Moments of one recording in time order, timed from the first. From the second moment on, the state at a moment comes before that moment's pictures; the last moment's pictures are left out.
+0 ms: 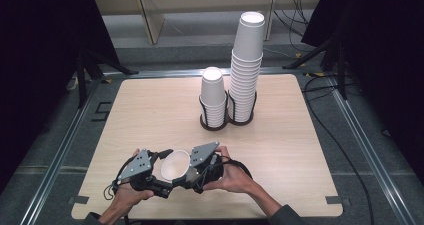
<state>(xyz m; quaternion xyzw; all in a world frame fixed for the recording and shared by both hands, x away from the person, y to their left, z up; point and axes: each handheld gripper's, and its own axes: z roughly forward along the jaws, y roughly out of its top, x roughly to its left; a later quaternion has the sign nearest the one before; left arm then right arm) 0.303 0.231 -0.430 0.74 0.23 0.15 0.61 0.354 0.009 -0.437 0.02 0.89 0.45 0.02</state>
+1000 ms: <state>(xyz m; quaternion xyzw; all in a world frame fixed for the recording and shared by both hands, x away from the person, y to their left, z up) 0.315 0.254 -0.440 0.70 0.31 0.21 0.61 0.415 -0.151 -0.441 0.32 0.76 0.54 0.18</state>
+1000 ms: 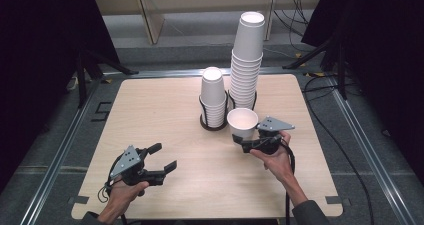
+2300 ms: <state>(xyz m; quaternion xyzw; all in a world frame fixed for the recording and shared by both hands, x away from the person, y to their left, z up) 0.318 0.253 -0.446 0.72 0.31 0.24 0.58 0.461 -0.236 -0.472 0.45 0.70 0.47 0.28</state>
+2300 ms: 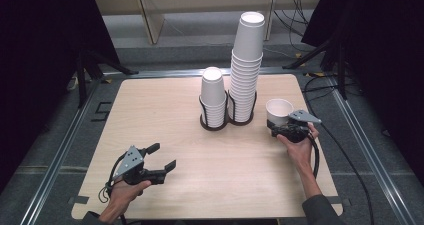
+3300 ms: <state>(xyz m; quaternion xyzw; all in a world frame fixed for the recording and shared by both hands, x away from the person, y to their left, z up) 0.318 0.254 -0.445 0.72 0.31 0.23 0.58 0.424 -0.249 -0.464 0.50 0.72 0.41 0.24</state>
